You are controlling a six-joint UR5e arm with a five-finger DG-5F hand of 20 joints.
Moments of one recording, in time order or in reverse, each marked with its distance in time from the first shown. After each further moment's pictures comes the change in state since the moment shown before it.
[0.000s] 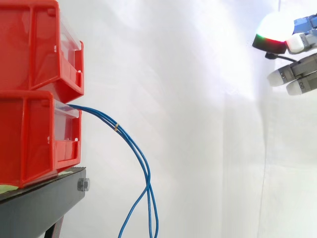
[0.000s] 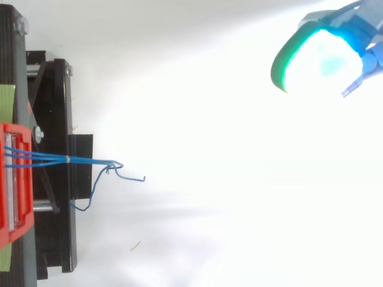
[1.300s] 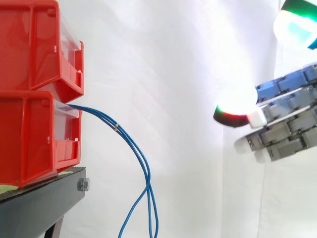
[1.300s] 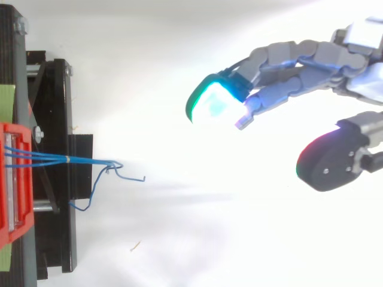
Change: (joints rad) arm -0.001 -0.186 0.003 0.170 -0.026 0.027
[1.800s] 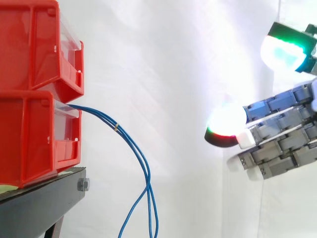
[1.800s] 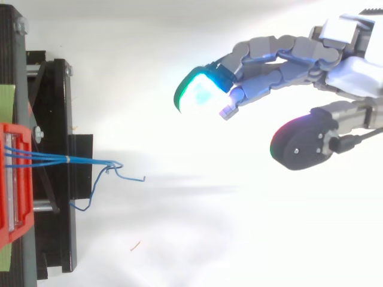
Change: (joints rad) arm -0.014 -0.039 0.001 0.032 0.008 0.013
